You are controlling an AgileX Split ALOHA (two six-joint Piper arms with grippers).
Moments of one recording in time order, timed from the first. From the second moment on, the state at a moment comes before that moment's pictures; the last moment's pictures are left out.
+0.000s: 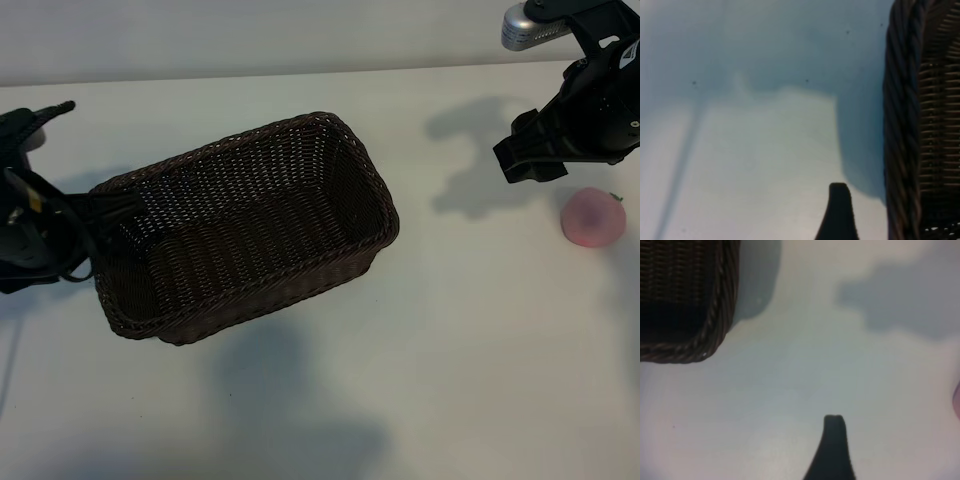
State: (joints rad) left arm -0.29 1.40 -0.82 0.16 0.67 -0.78; right arm 0.23 1.52 -1.19 0.18 0.89 -0.20
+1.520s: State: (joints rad) left arm -0.28 1.73 -0.82 0.06 0.50 -0.74; right arm 0.23 1.52 -1.19 0.18 0.89 -0.19
